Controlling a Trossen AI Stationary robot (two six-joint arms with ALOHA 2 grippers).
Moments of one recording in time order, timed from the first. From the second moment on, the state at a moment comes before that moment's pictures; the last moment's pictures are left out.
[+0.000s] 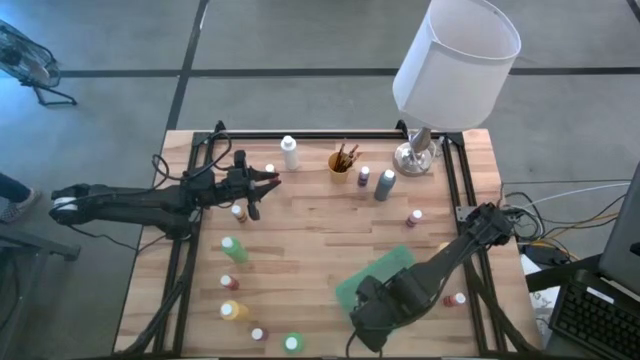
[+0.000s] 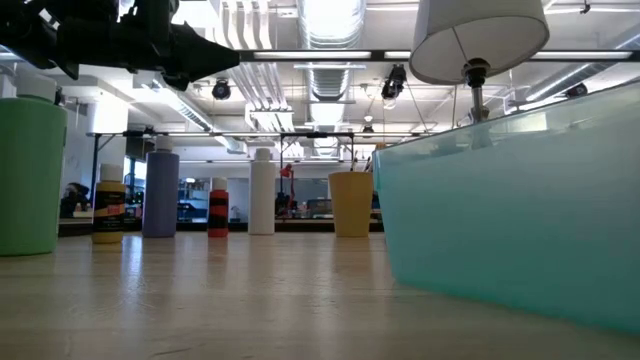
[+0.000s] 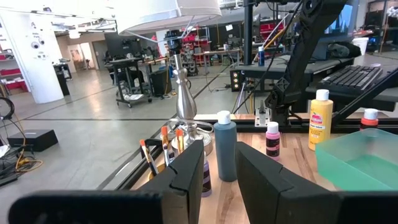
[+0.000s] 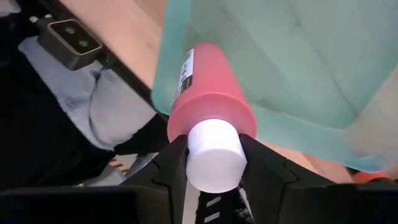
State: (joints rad) left arm 0.19 0.79 0.34 0.54 -0.09 0.12; right arm 0.63 2.01 1.97 -1.37 -0.19 1.41
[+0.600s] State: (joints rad) left arm 0.19 0.79 0.34 0.55 -0.09 0.12; right arm 0.64 2.01 1.95 -1.32 -0.17 1.46
